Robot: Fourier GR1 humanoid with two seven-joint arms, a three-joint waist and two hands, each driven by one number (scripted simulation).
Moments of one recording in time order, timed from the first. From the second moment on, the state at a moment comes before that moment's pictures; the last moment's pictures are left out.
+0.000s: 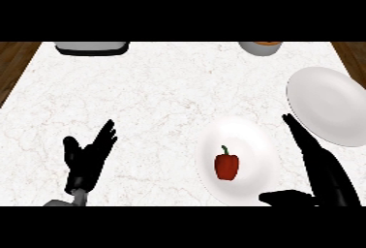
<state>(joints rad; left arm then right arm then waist) -0.01 0.27 -0.27 -1.40 0.31 0.21 0.16 0.05 -0.45 0.36 -2.02 0.55 -0.09 0.66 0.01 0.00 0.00</state>
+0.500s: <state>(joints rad) 0.01 0.24 -0.24 -1.41 0.27 0.18 0.16 -0.03 -0.26 0.47 -1.88 0.71 -0.02 0.80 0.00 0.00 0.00</state>
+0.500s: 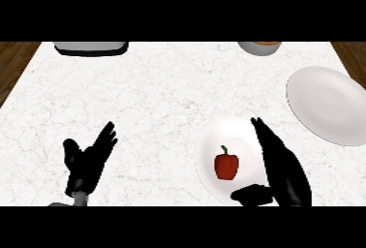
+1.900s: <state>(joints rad) 0.02 0.14 -0.13 -1.43 0.14 0.10 0.21 -0.08 -0.04 0.44 -1.51 0.93 -0.01 0.72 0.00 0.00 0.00</state>
